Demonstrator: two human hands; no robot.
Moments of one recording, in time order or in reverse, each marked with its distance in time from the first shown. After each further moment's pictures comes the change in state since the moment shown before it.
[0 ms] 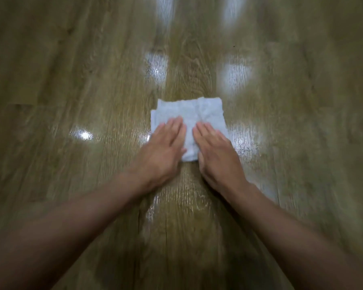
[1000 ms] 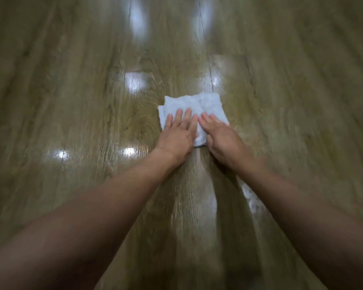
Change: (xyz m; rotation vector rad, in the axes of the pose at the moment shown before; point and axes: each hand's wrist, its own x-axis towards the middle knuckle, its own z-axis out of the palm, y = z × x) left_hand 0.106 0.106 -0.007 0.118 -0.190 -0.067; right_hand -0.003 0.120 -0.052 0.047 -0.061 0.128
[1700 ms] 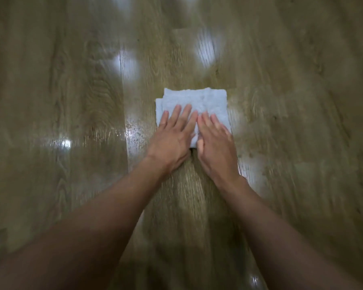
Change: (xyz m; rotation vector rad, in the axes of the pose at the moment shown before) left_hand 0.012 0.092 0.009 -0.071 0.076 0.165; right_hand -0.069 0.051 0.008 0.047 0.210 0.246
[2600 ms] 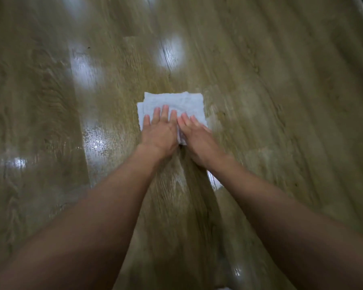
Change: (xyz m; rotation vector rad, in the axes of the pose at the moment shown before) left_hand 0.041 0.065 -0.017 -0.032 -0.244 -0.130; right_hand 0.002 0.051 -0.053 -0.152 -0.321 -0.019
